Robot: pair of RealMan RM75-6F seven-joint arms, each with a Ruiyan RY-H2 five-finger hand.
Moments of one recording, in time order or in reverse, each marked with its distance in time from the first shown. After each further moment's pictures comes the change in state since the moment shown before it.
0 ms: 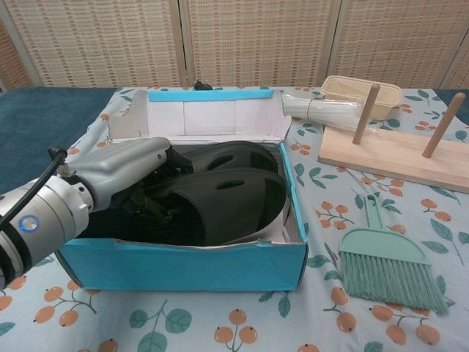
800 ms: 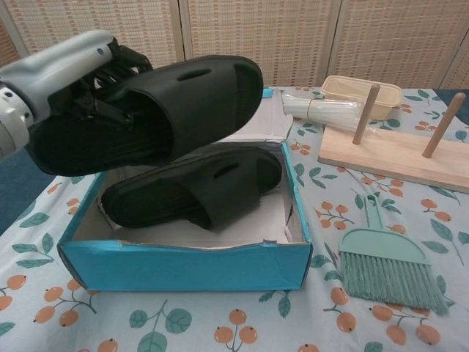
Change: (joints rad) left arm 0.063 0.160 -0.095 -0.066 0.212 0.071 -0.141; right arm -0.001 -0.005 -0.001 -0.005 0.007 -0.013 -0.024
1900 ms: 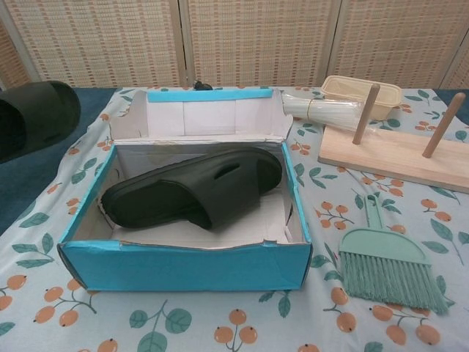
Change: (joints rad) left arm 0.064 0.255 -0.240 0.443 -0.678 -0.488 -0.360; right arm -0.003 -0.002 -0.003 -0.006 0.000 -0.005 -0.014
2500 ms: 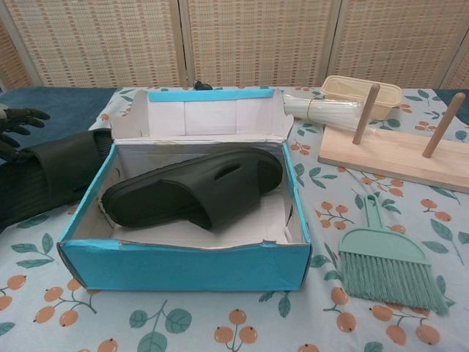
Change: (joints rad) left arm -0.024 0.044 0.140 -0.097 0.192 -0.092 -0.048; right arm 0.000 0.017 -0.008 -0.008 -0.004 -0.008 0.003
